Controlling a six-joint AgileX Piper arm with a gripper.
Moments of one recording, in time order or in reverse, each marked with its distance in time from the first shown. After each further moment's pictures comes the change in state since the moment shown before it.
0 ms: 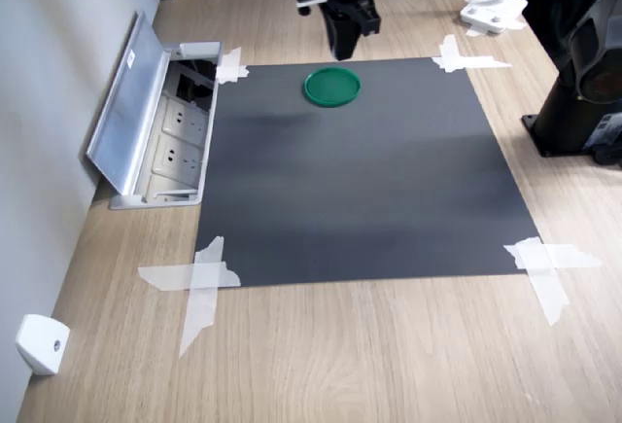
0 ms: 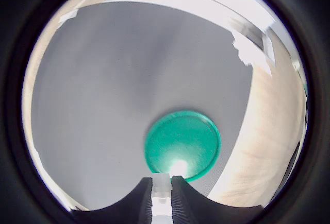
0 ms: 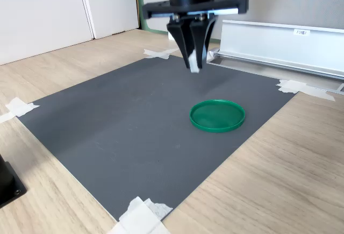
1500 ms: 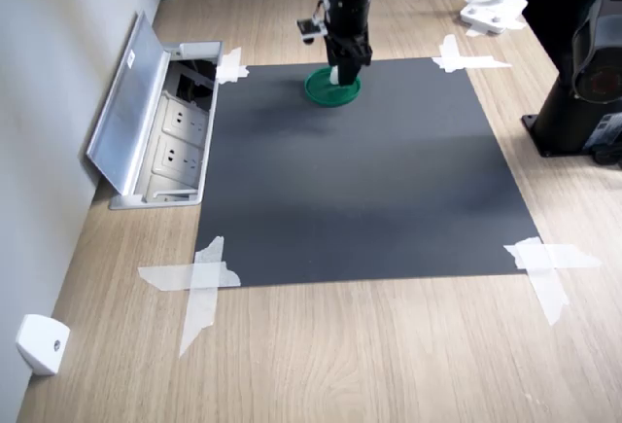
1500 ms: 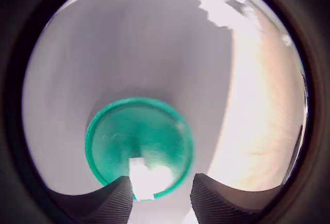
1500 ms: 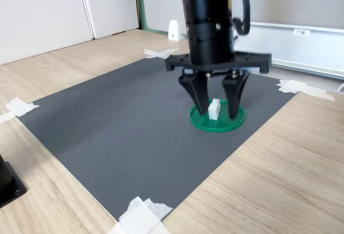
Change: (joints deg) arm -2.9 3.1 4.7 -5.4 -12.9 7.1
